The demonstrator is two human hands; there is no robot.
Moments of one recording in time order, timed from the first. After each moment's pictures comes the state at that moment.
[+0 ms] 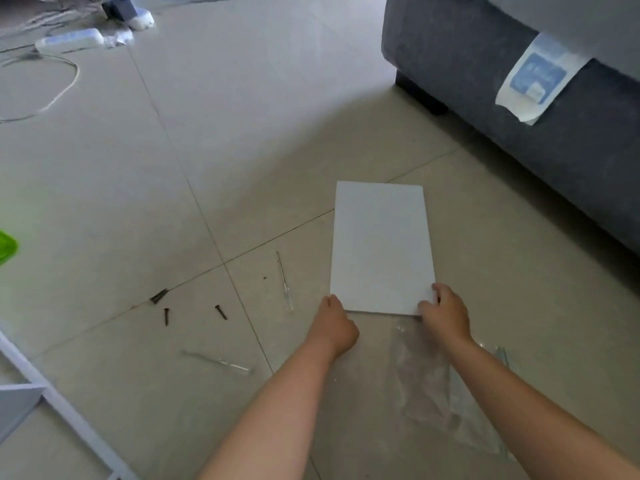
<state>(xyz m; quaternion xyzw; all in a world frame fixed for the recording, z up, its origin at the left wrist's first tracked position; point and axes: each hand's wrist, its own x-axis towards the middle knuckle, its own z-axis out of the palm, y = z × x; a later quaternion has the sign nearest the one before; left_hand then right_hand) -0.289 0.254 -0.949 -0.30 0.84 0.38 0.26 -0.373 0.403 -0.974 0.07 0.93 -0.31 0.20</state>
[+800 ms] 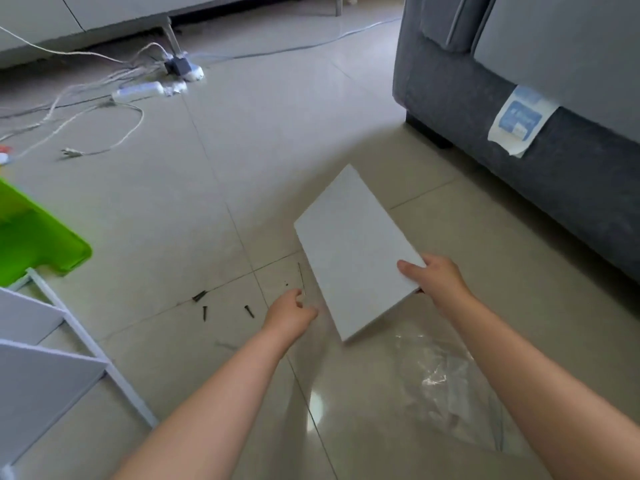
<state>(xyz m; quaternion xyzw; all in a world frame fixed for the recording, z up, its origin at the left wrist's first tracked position) -0.238 0.206 -0.877 -0.41 0.78 0.46 0.09 -0.383 0.370 -0.877 -0.02 0.81 -0.53 0.25</state>
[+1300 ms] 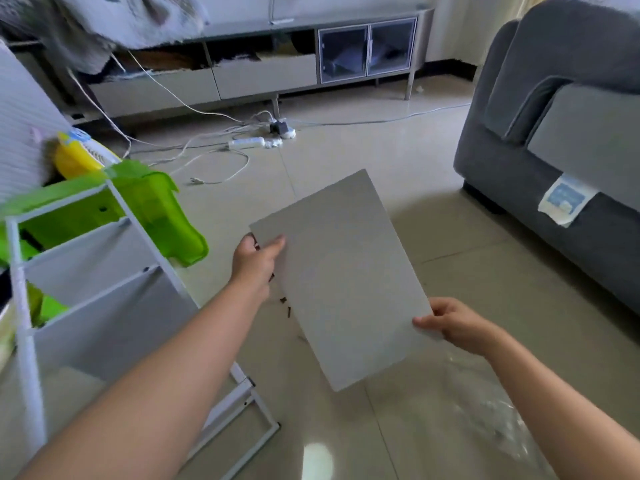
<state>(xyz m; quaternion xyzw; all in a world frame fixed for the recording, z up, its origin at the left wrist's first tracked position) -0.122 0.106 -0.737 -0.41 0.52 0.67 -0.33 -0.279 0.349 -0.800 -0.20 0.62 -0.58 0.49</state>
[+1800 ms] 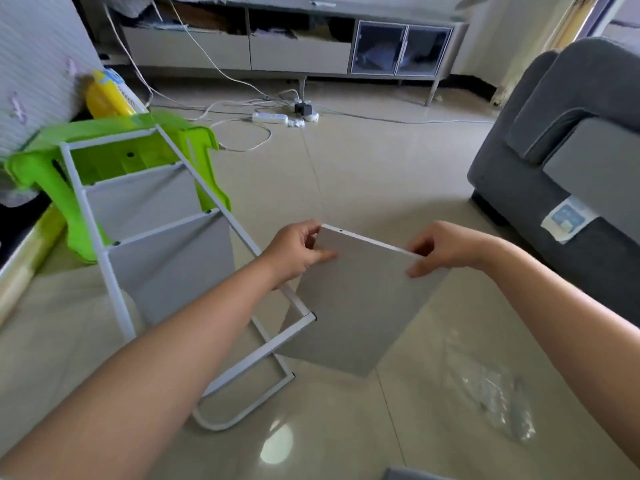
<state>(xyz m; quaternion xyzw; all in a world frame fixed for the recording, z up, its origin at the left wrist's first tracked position) -0.035 0.114 -0.726 -0.20 0.74 0.62 -0.17 -0.220 0.276 -0.670 -0.48 0.81 -0.14 0.30</state>
